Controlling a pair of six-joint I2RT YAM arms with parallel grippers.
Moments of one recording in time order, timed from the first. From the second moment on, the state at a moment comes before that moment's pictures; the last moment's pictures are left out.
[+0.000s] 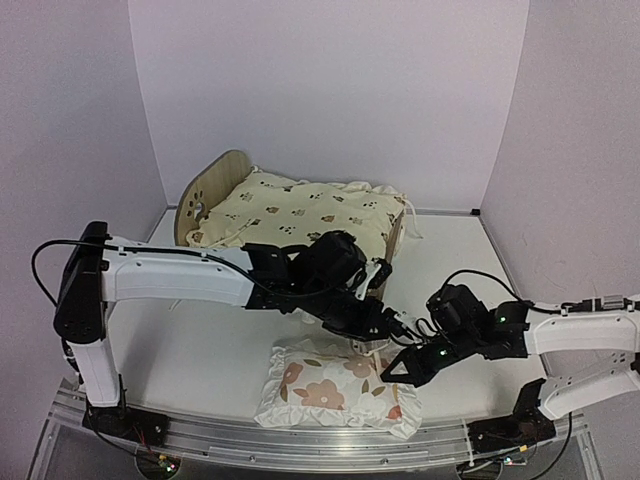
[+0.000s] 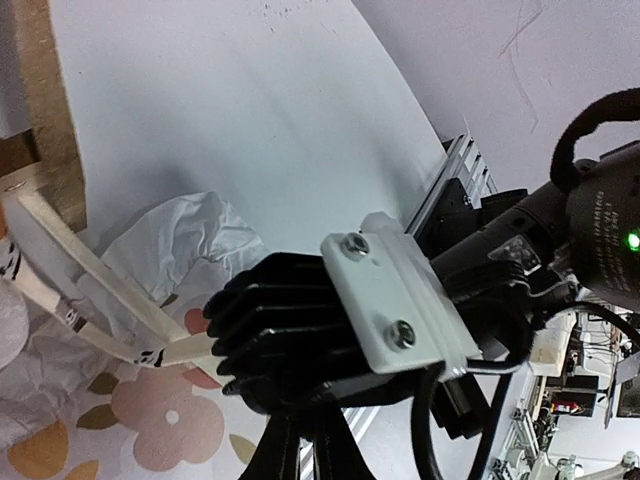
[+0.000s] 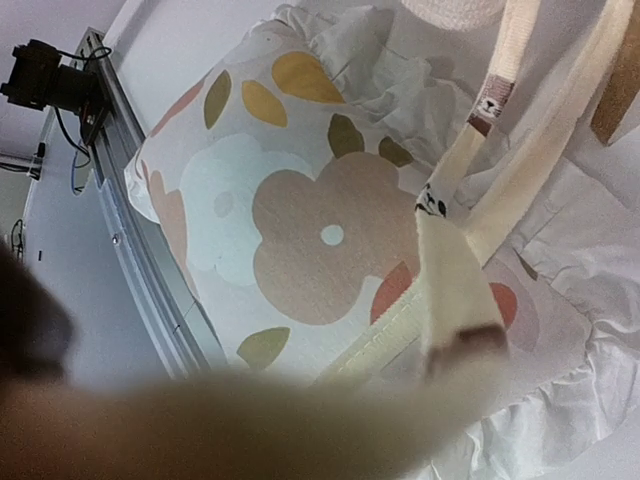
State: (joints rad) left arm -1.23 1.85 1.49 -0.33 0.27 -0.71; right arm 0.95 1.18 0.56 -0.28 -0.40 0.42
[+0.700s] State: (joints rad) left arm -1.16 2.13 1.75 -0.38 0.44 -0.69; right arm 0.95 0.92 0.44 -0.18 -0.29 0.35
